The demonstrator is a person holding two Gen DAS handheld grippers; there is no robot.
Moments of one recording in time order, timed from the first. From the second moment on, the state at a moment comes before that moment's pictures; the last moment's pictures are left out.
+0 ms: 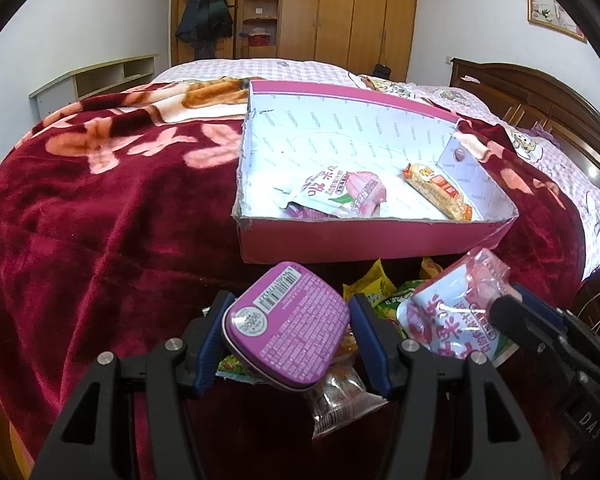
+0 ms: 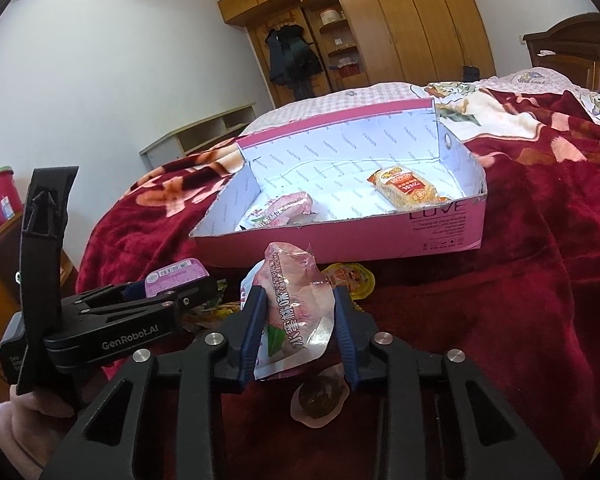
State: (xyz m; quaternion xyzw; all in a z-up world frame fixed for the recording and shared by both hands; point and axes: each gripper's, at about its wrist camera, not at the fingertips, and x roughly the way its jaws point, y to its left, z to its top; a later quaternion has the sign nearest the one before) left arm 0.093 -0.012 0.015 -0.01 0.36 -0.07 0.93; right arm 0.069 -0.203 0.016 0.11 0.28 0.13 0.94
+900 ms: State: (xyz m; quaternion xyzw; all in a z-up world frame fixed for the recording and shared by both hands) left arm 0.077 -0.008 0.038 -0.02 0.34 -0.07 0.94; right arm 0.036 -0.216 0.061 0.12 0.22 0.13 0.96
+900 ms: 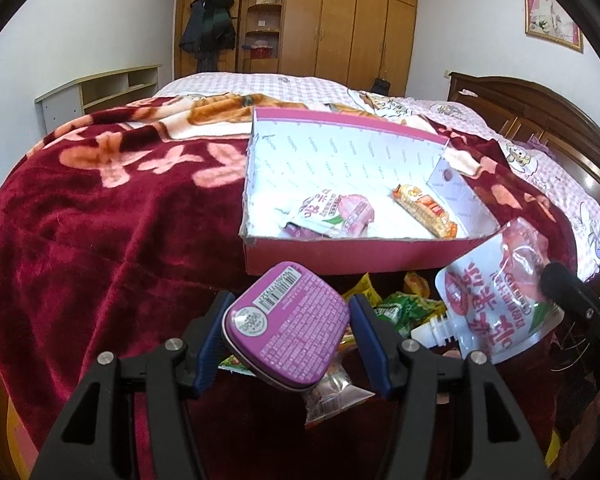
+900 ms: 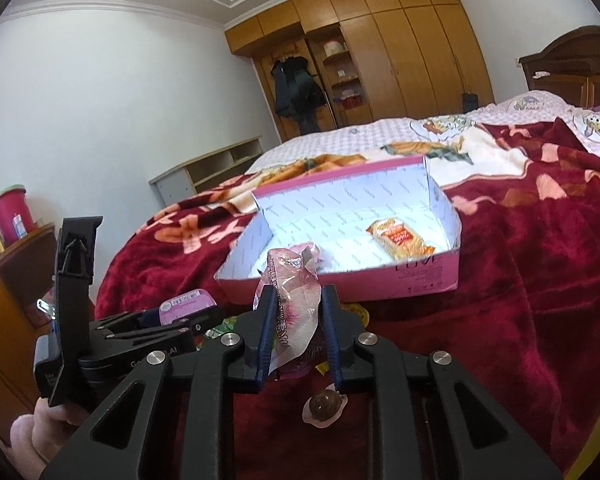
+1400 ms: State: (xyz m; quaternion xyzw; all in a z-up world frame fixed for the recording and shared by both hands) left arm 0.094 -0.021 0.061 -0.01 0.31 -0.09 0.95; right arm 0.041 -0.228 0.086 0.11 0.19 0.12 0.97
